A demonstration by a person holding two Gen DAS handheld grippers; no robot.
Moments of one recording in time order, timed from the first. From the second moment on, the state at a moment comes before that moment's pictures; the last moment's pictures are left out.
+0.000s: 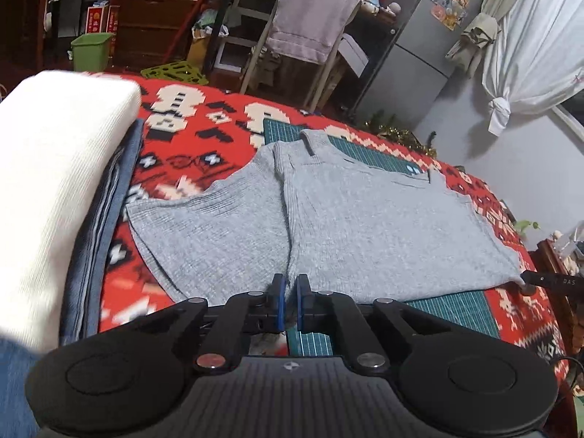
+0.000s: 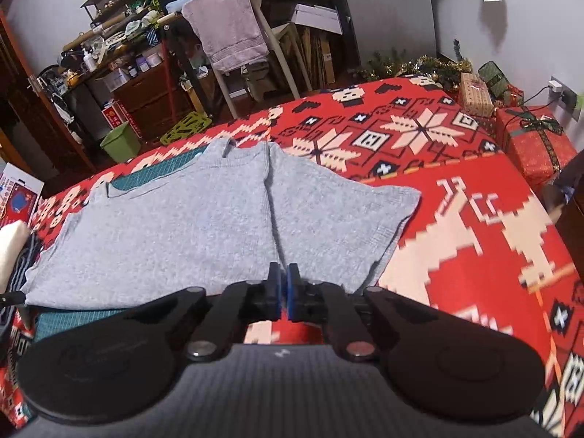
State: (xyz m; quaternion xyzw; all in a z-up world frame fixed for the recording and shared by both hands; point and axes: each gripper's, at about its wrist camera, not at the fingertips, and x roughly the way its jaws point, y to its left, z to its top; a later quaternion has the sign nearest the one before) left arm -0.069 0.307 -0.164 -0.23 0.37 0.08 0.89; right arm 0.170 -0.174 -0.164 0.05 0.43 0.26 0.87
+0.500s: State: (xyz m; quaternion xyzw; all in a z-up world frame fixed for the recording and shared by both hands) left arm -0.155 0.274 -0.165 -0.24 0.41 0.09 0.87; right arm 0.075 -0.227 -0.159 0.04 0.47 0.25 0.85
